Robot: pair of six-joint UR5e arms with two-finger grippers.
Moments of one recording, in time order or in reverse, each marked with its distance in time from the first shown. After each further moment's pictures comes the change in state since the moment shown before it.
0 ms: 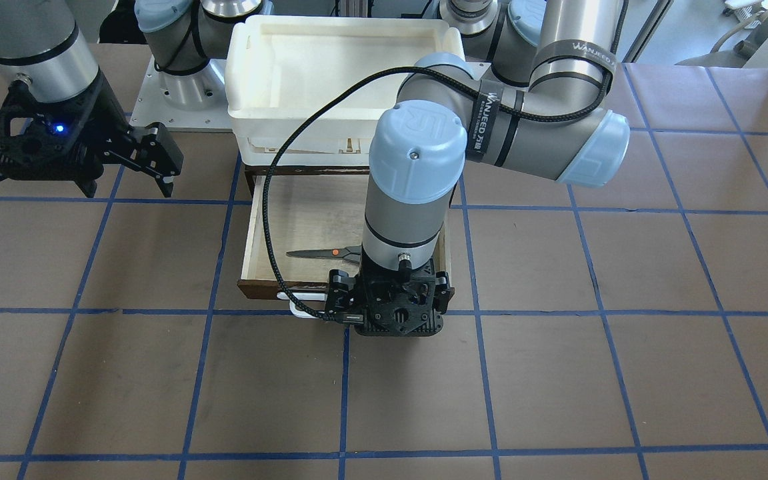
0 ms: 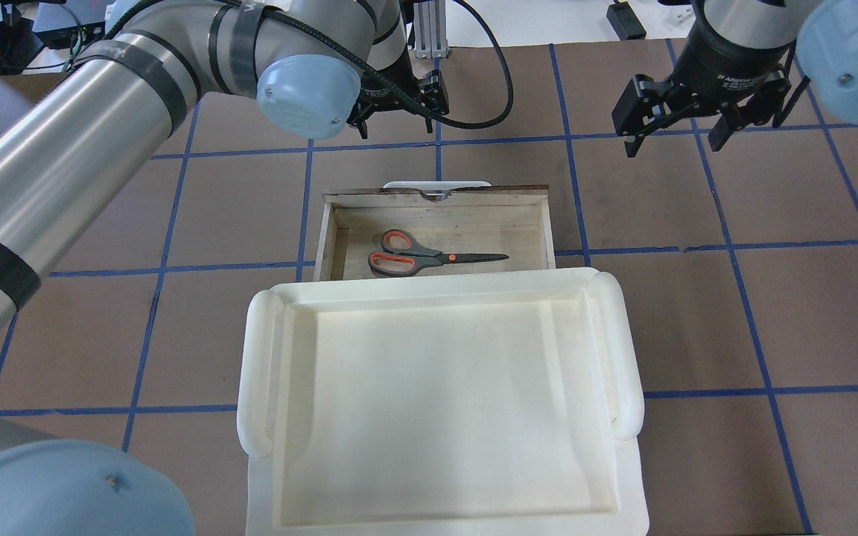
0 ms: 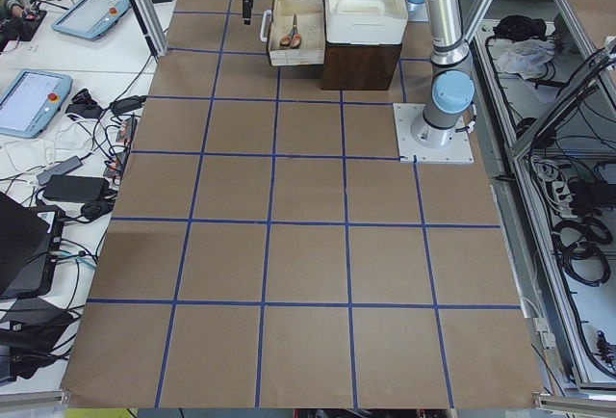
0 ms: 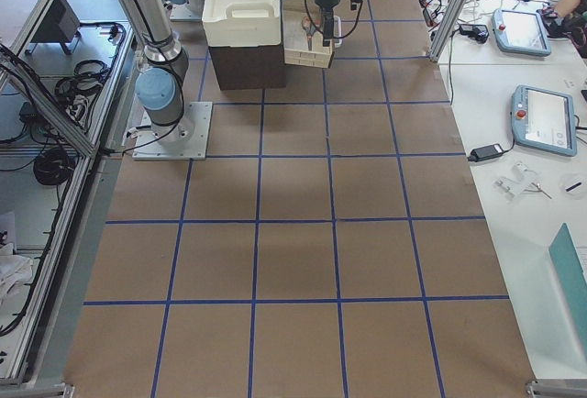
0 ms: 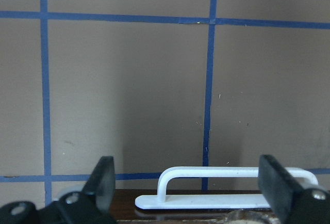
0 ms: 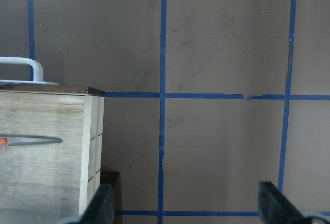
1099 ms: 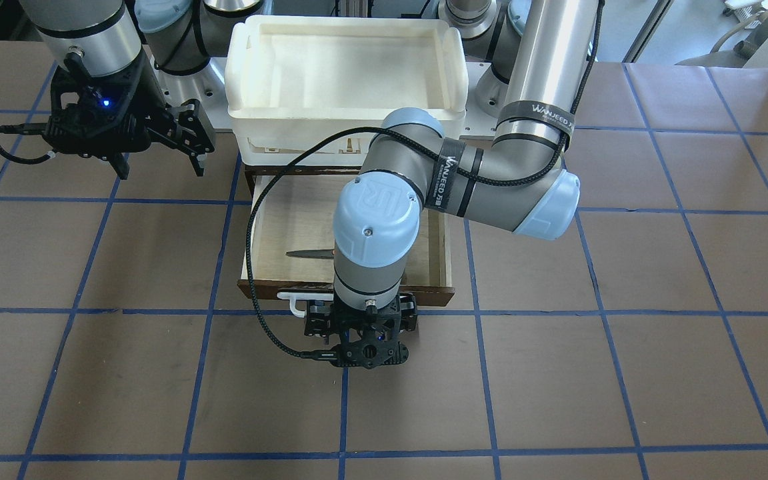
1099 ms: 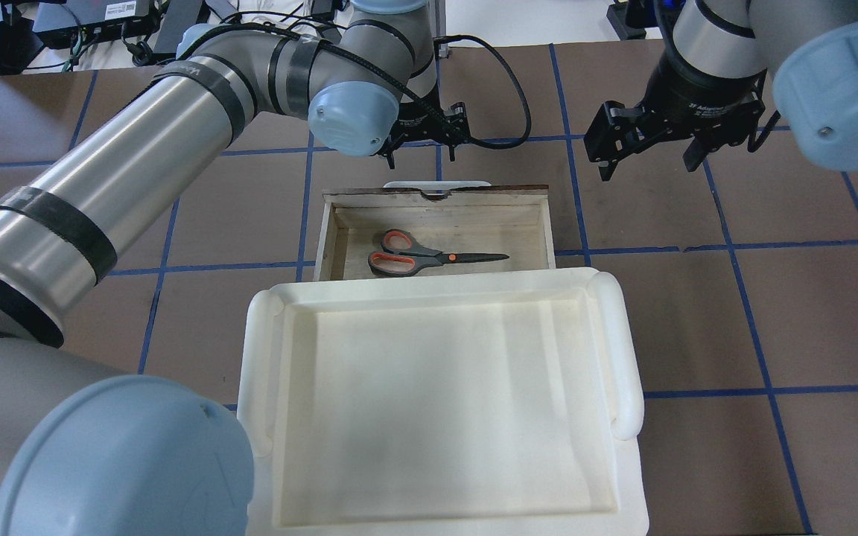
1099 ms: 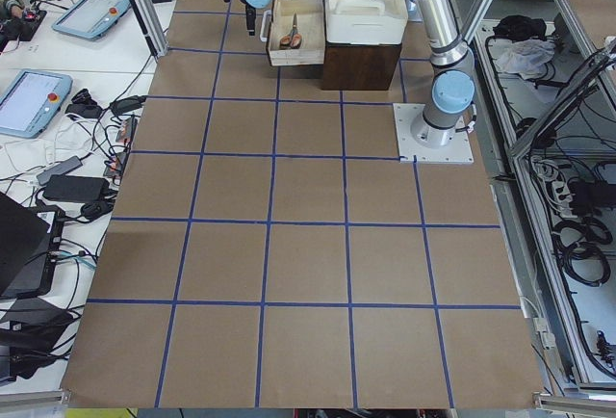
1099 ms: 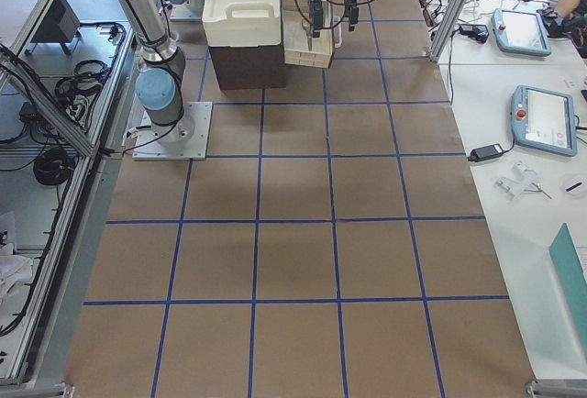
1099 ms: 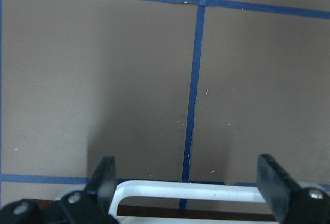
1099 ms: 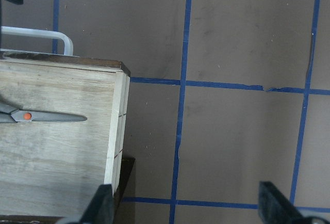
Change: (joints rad) left arm -0.033 -0.131 0.057 -0.028 -0.030 -0.072; right arm 0.066 -0.039 0.039 -0.005 0.002 0.009
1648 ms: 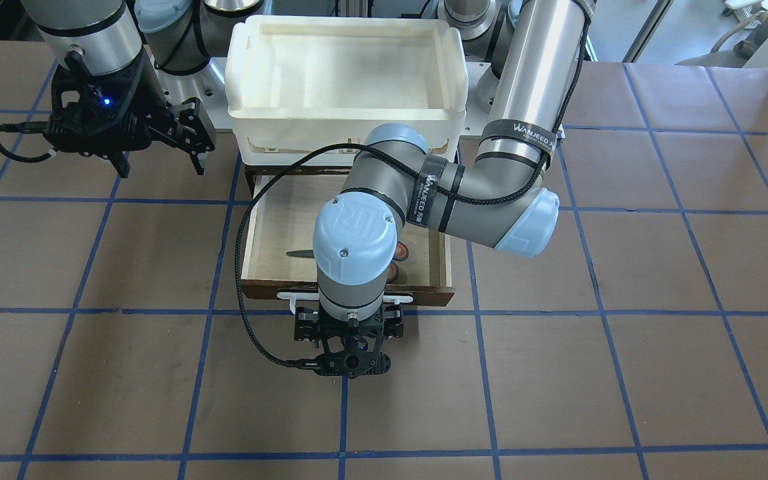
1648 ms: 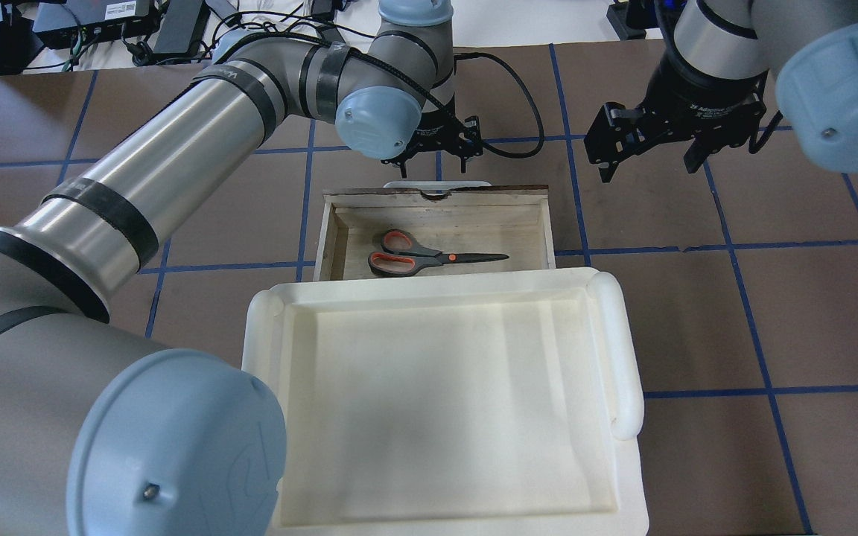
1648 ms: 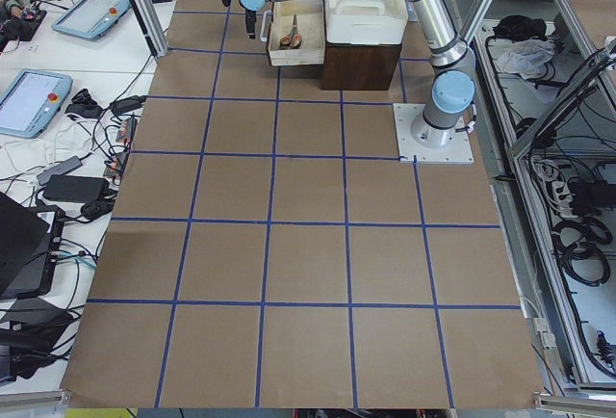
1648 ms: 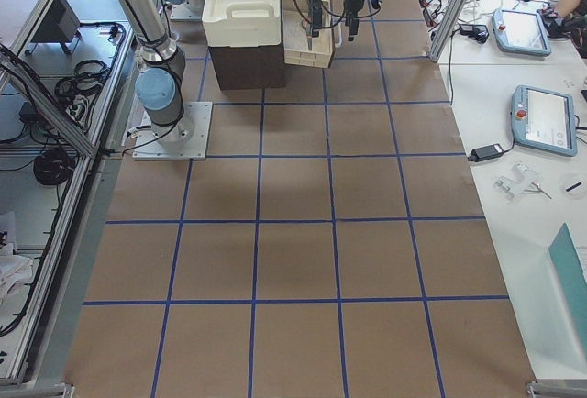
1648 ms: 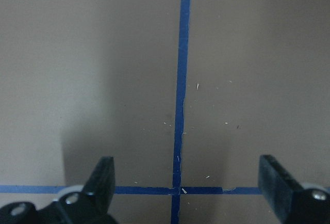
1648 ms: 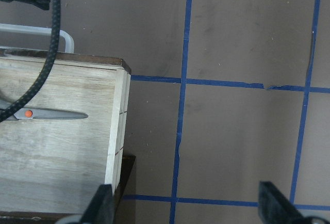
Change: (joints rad) left arm -0.017 -0.061 0.035 -0.016 0.012 0.015; right arm 0.001 -0.004 0.000 0.007 0.001 0.000
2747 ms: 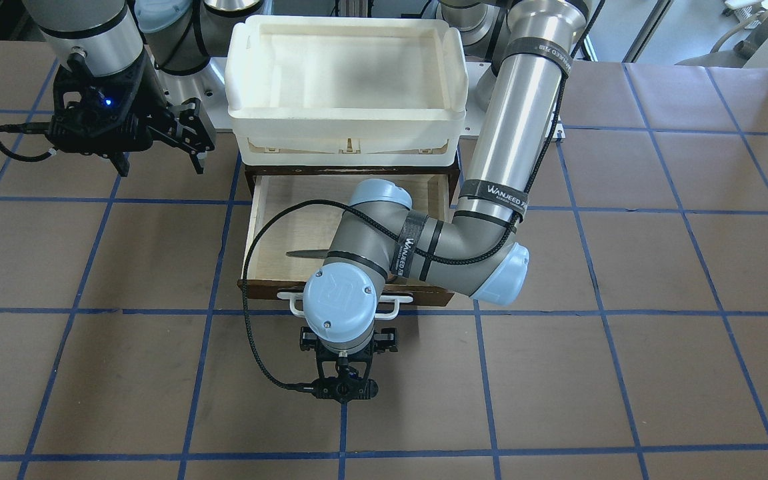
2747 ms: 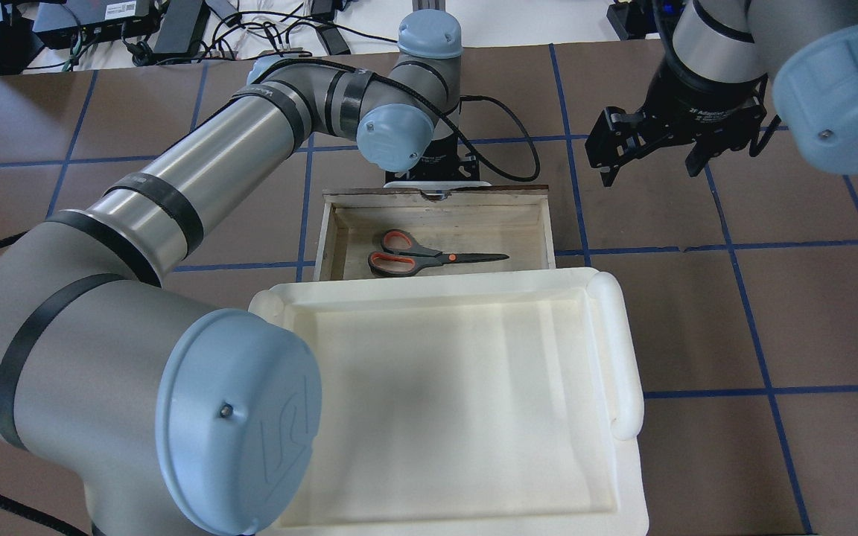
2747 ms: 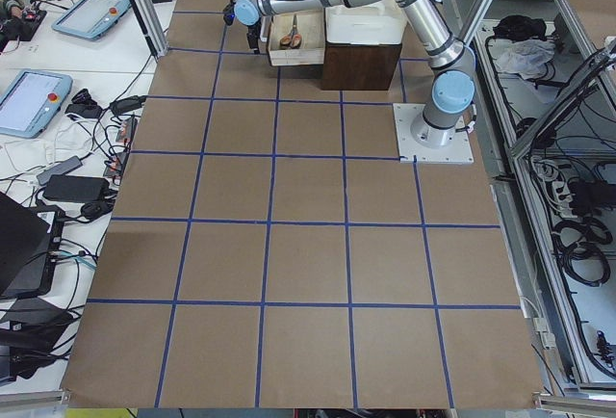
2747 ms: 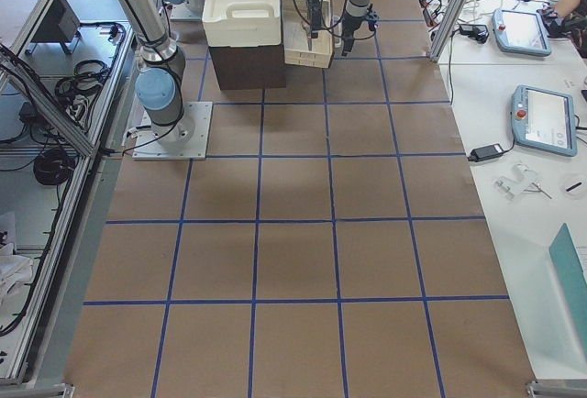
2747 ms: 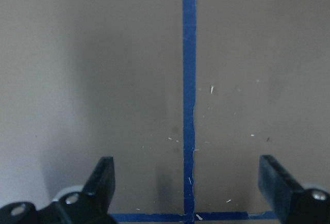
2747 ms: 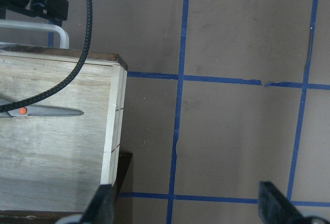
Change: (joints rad) left arm -0.003 -0.108 0.034 -0.089 0.009 0.047; right arm 0.002 0.003 0.004 0.004 -0.012 0.001
